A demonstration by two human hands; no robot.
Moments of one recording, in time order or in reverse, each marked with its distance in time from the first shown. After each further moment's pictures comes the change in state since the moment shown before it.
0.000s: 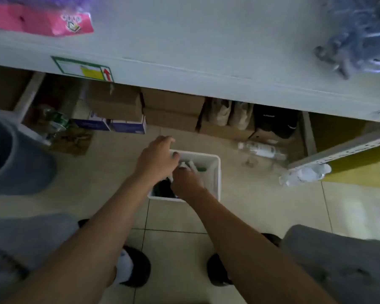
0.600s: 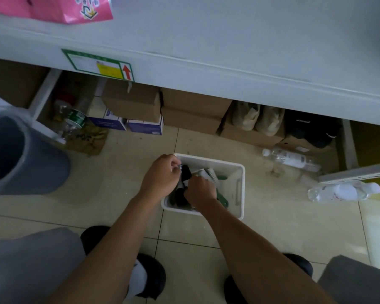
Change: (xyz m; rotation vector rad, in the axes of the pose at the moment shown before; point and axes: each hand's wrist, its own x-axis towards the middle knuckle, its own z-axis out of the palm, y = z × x) left_hand 0.015 -0.079 0.039 -0.227 0.008 -0.132; right_hand 0.068 0.008 0.061 0.000 0.014 0.132
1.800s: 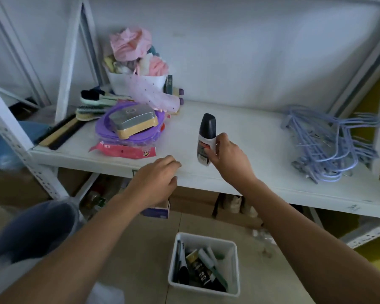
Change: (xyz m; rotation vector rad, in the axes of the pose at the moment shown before) left_hand -0.064 0.170 -0.232 0.587 0.350 0.604; right_hand -0.121 -0.038 -0.368 0.208 0.806 -0.324
